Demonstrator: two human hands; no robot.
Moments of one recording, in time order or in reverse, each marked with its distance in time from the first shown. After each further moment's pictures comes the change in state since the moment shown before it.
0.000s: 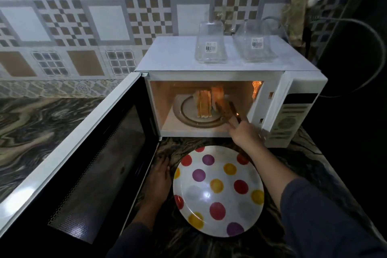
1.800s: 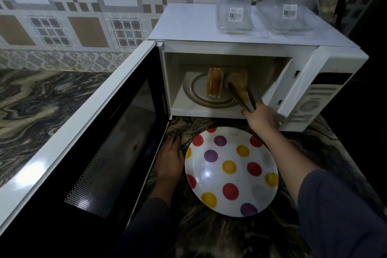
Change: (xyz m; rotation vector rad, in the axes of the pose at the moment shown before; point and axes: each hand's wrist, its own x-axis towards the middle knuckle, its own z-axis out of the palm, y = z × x) left_hand 0.004 -0.004 0.011 0.112 0.098 0.035; right_hand 0.007 0.006 0.019 0.010 0.126 -0.007
